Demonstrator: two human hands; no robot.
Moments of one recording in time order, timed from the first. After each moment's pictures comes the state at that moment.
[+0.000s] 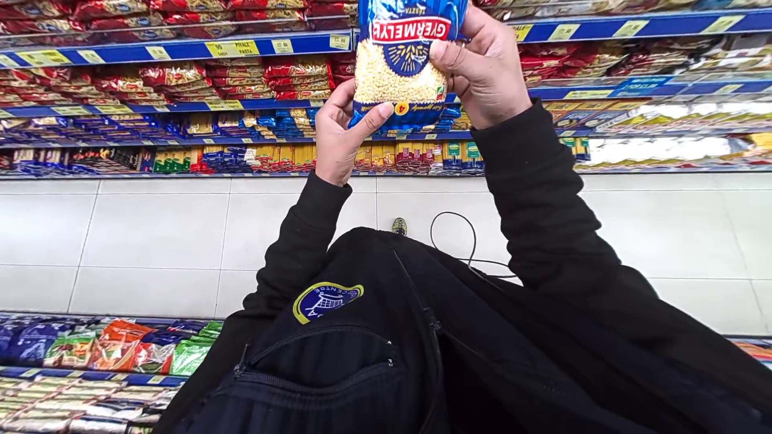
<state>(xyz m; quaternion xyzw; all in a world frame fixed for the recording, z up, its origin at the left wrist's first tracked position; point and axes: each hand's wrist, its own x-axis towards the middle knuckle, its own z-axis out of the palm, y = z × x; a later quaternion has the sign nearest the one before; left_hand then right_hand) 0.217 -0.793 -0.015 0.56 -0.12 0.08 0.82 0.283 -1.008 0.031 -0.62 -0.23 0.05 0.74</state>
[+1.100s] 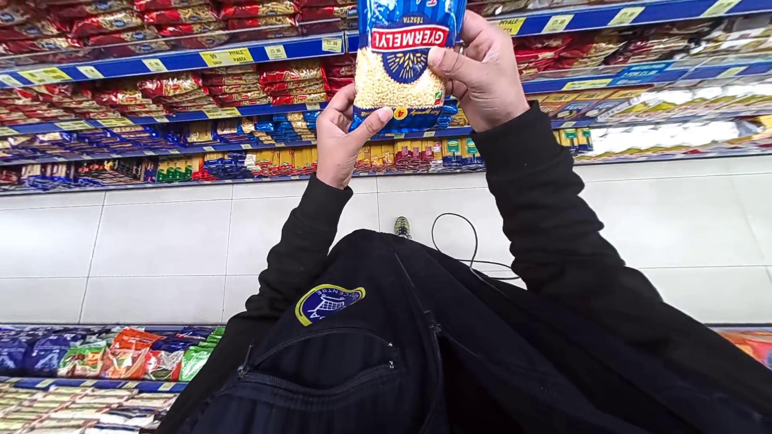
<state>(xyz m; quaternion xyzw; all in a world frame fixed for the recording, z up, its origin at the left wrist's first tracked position) 0.220 -0.802 -0.019 0.57 -0.14 0.07 0.81 0.278 -1.020 0.024 -0.63 -0.23 0.03 0.74</state>
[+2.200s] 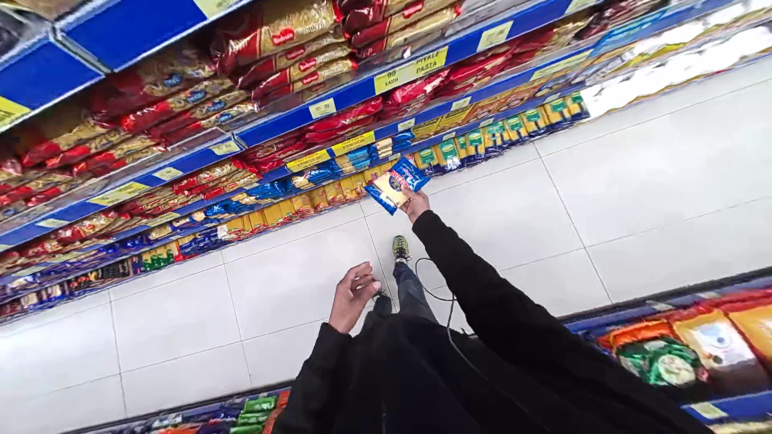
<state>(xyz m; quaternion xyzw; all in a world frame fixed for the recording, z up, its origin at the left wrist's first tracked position) 0.250 -0.913 -0.222 0.70 0.08 -0.30 0.64 0.398 -1.164 -0.401 -0.37 0.44 0.02 0.82</state>
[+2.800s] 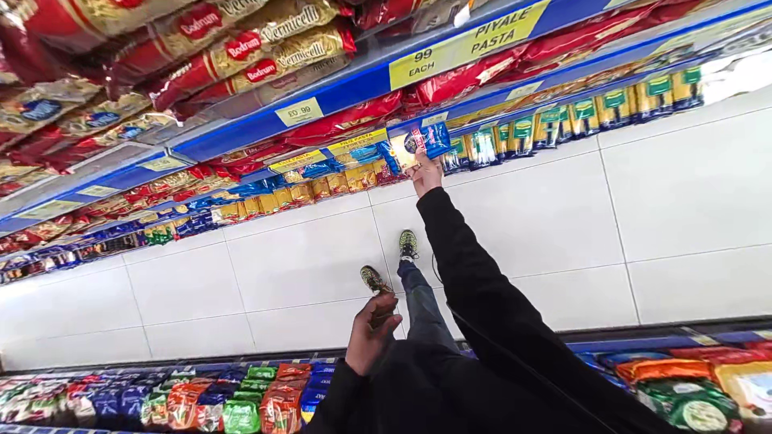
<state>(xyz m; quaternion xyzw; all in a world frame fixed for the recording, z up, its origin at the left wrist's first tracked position) 0.277 -0.974 -0.295 0.66 0.15 -0.33 0.66 0.541 -1.194 -0.512 -0.30 0.40 -0.06 0.86</state>
